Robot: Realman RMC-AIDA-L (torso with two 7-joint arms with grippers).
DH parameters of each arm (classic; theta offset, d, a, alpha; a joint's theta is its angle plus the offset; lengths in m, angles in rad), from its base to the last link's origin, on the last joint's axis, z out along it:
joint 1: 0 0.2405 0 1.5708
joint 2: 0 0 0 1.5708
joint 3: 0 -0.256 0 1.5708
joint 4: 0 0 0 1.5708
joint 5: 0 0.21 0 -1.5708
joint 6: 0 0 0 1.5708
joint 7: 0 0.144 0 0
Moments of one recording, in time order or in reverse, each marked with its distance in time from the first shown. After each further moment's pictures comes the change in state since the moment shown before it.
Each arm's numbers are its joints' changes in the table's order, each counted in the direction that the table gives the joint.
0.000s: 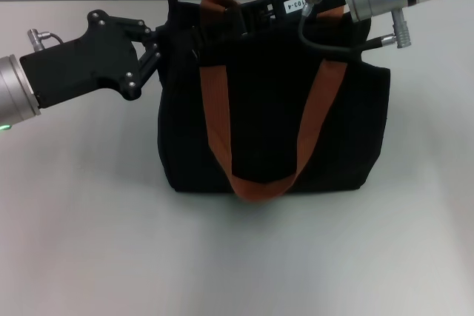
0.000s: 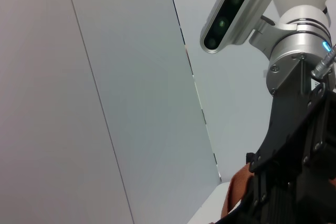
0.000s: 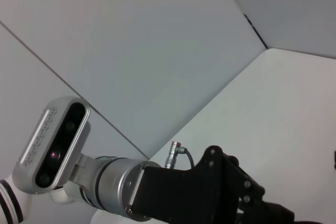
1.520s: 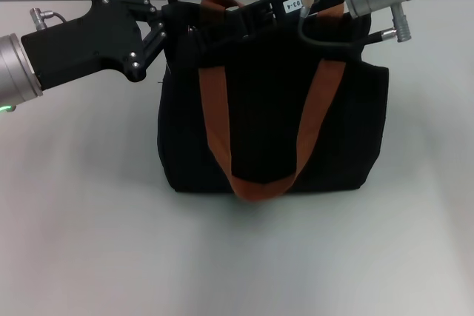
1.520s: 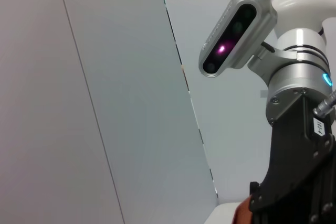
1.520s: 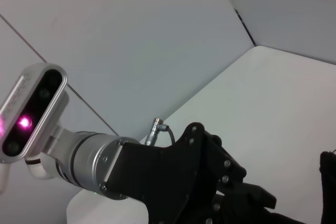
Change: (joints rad) left arm -0.037 -0.006 0.006 0.012 -0.015 0.027 -0.038; right arm 0.008 -0.001 0.016 -0.038 -0.050 0.021 -0.016
